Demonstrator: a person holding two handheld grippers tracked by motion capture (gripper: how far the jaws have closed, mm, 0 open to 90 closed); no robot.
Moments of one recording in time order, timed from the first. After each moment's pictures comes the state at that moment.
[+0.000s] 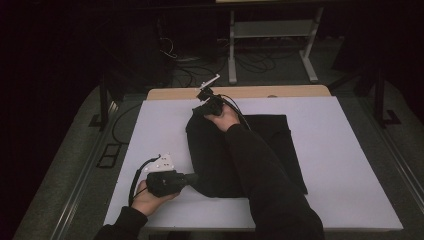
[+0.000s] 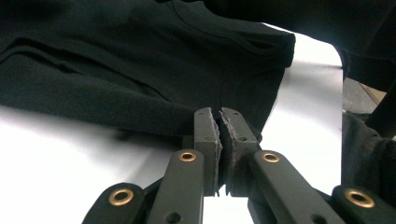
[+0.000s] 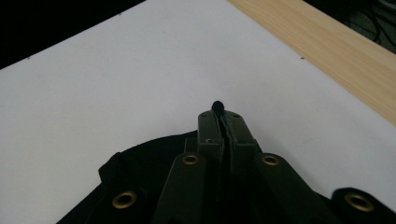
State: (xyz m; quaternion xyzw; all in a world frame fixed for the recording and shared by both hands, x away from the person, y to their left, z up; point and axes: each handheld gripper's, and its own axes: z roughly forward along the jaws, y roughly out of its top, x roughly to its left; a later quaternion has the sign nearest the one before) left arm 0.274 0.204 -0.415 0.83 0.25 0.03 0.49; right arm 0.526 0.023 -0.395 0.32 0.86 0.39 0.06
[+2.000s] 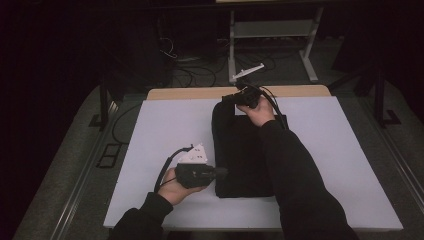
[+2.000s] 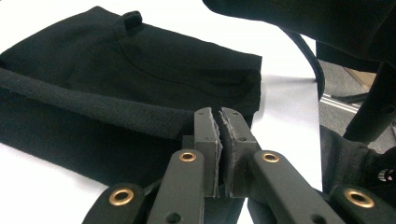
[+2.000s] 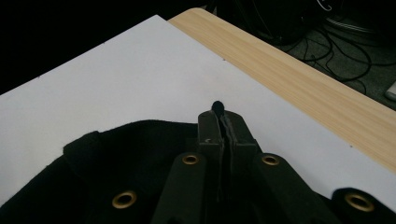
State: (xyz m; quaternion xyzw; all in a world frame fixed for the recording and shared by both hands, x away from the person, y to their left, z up) left arm 0.286 0.127 -0.386 0.86 0.17 0.03 0.49; right arm 0.508 -0.087 -0.351 0.35 0.83 0.43 0.09
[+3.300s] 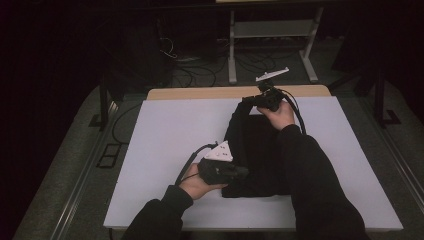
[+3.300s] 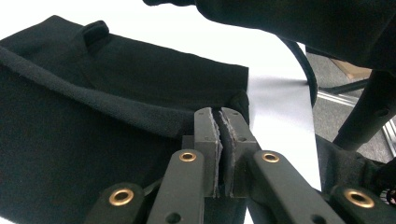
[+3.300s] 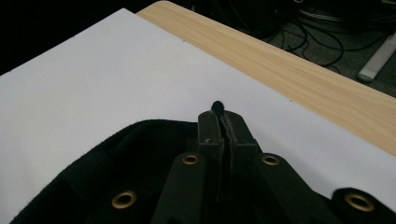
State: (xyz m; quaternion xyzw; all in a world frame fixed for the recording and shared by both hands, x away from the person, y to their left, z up) left arm 0.297 0.070 -0.386 0.87 0.14 0.01 0.48; right arm 0.501 -0.150 -0.362 0.39 0.81 0.43 0.10
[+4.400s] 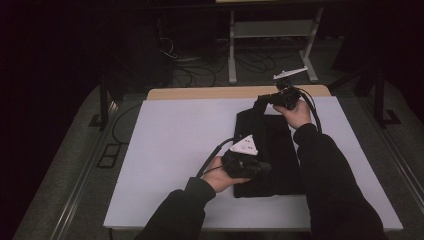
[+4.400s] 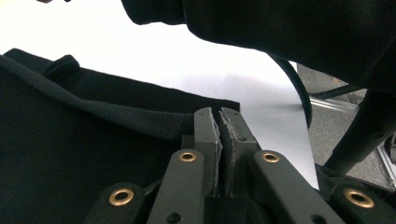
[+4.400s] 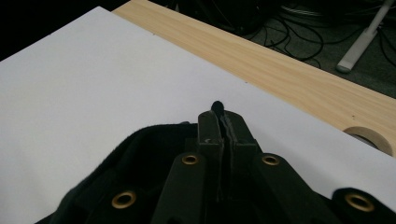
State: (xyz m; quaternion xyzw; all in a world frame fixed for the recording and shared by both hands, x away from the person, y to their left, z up) left arm 0.311 0.013 -0.381 0.86 0.11 -0.01 0.49; right arm 0.504 -0.200 -0.362 0.41 0.80 0.43 0.11
